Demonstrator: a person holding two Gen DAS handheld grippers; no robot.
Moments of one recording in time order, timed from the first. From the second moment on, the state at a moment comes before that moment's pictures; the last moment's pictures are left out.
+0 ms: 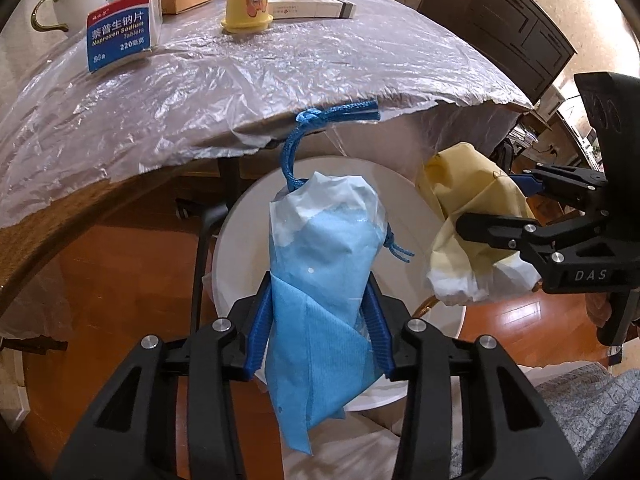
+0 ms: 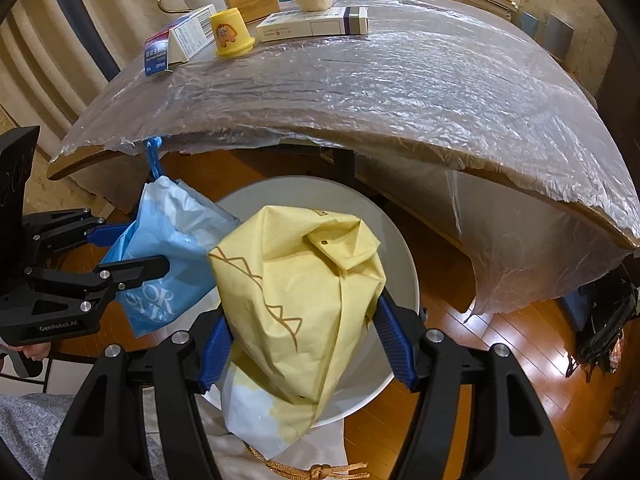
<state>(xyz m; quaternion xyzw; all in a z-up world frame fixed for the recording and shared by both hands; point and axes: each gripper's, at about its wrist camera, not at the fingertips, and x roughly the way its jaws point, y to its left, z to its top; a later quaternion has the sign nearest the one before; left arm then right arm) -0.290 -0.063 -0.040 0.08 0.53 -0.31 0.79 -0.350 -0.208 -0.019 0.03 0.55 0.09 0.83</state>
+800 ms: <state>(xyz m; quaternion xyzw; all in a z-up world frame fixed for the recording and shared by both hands) -0.293 -0.065 -0.054 0.06 0.53 -0.25 0.80 -0.347 -0.214 -0.035 0.02 0.55 0.12 0.83</state>
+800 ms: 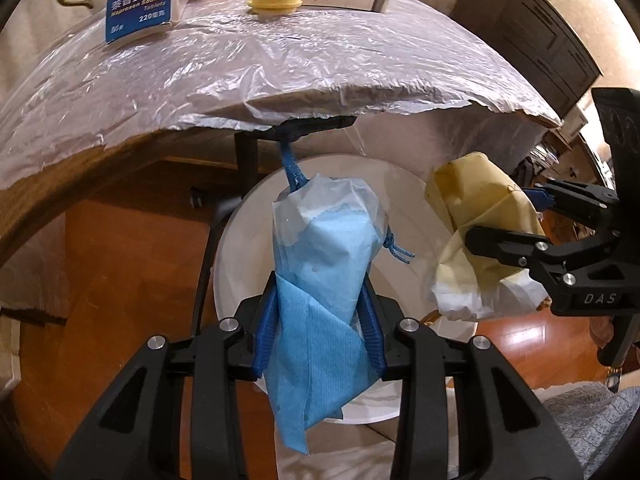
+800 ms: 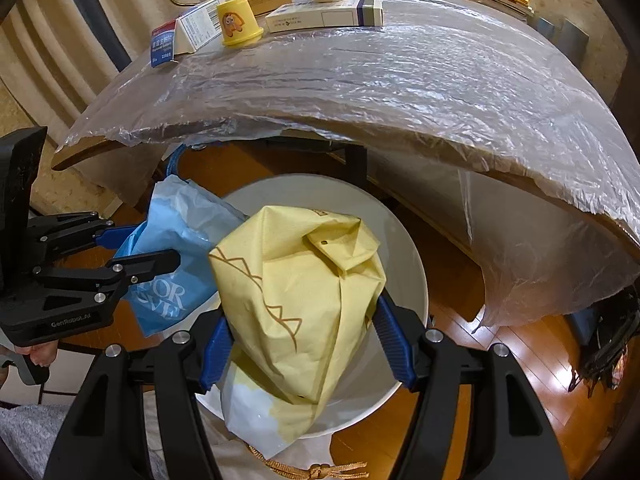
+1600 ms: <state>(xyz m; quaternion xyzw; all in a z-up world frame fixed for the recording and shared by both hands) -0.305 -0.090 -0.064 0.08 0.54 -0.22 0.81 -0.349 -0.224 -0.064 0.02 0.55 0.11 0.83</state>
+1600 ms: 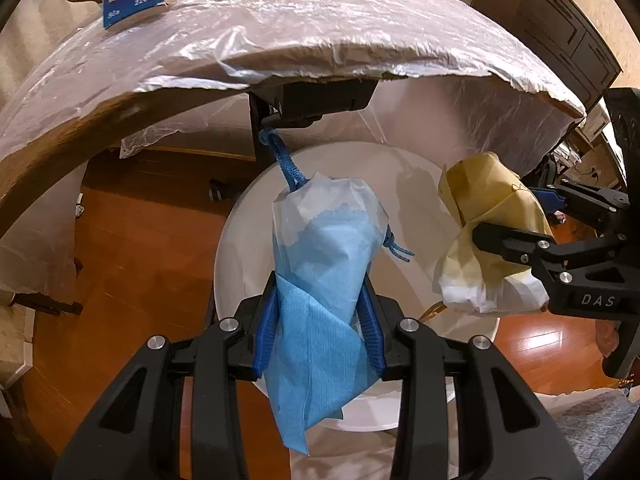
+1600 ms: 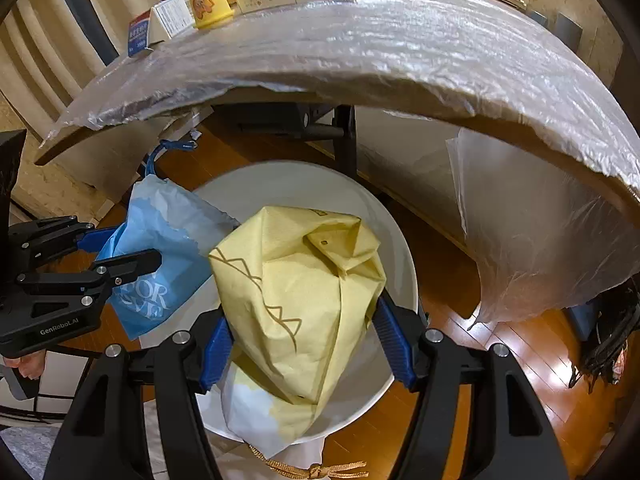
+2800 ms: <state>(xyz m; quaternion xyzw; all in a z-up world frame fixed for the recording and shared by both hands) -0.303 -0.074 -0.044 0.07 0.50 -0.24 0.83 -0.362 -0.245 -0.037 0.04 0.52 0.08 0.85</state>
